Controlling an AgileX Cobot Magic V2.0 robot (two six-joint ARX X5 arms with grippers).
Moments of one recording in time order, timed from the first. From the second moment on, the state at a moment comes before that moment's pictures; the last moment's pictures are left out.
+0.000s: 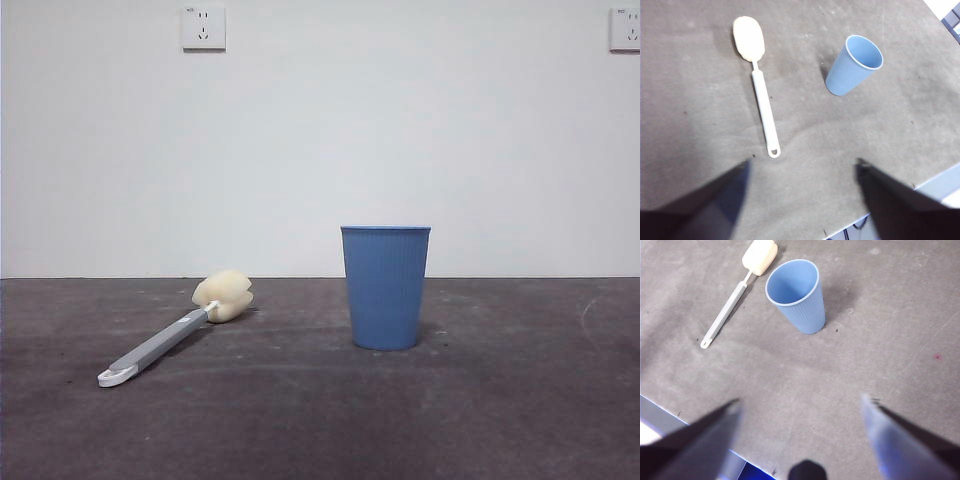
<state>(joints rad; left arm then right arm) 0.06 0.62 0.87 -0.99 0.57 0.01 0.08 0.77 0.95 -0.97 -0.47 -0.11</state>
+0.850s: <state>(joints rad) -0.55 1.27 0.87 -0.55 -0.02 -0.21 0.08 0.77 0.95 -0.97 -0.47 -0.10</state>
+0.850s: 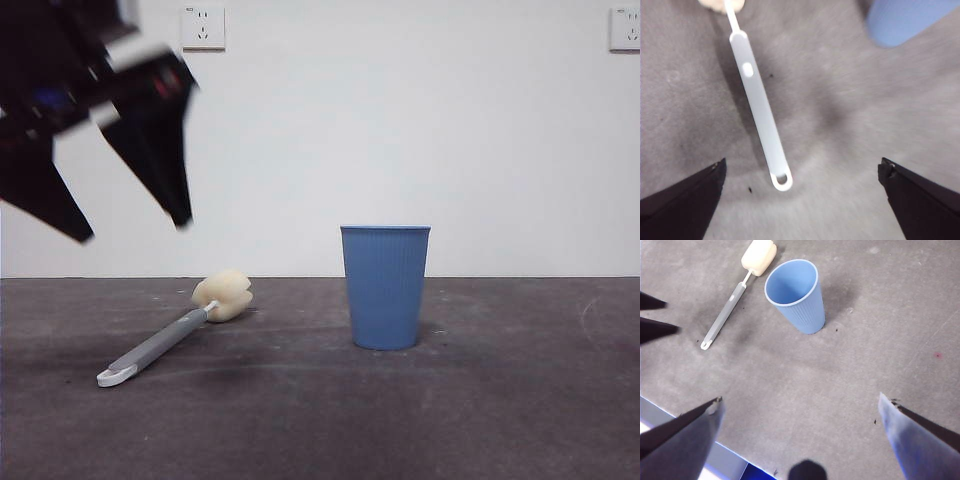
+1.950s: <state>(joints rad) -0.55 1.59 0.87 -0.41 -0.15 -0.30 0.08 0.77 0.95 -0.97 -0.47 -0.09</state>
